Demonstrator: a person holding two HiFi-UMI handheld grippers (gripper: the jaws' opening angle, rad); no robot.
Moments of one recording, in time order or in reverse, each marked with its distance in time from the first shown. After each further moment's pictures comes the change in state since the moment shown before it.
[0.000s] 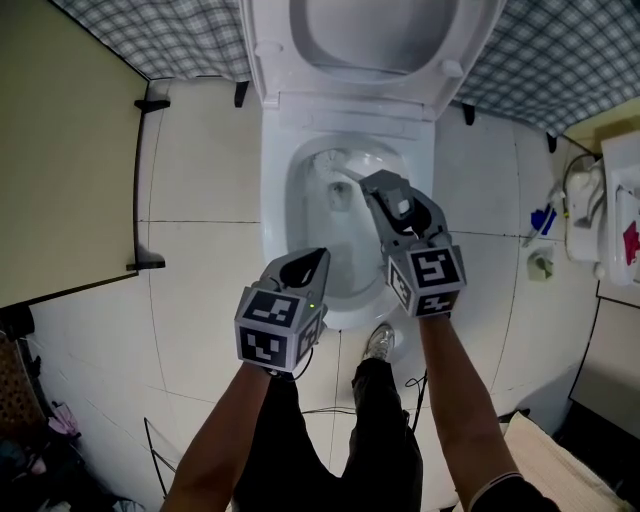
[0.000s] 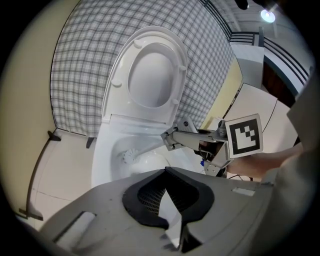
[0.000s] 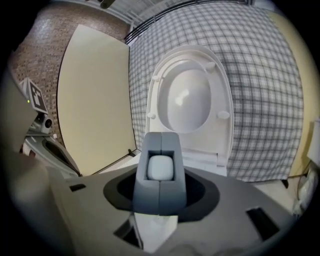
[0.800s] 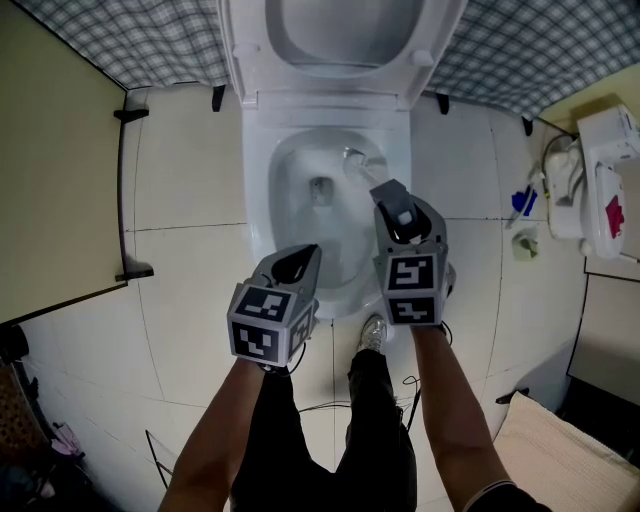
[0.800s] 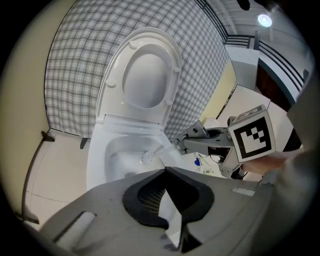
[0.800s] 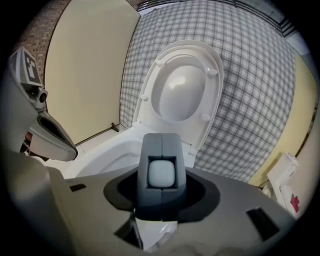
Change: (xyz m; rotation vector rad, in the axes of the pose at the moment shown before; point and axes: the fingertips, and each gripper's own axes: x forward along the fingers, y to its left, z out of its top) left arm -0.007 -0.013 -0.006 0.022 0.004 -0.072; right arm -0.052 -0.010 -0.013 -0.147 0.260 -0.261
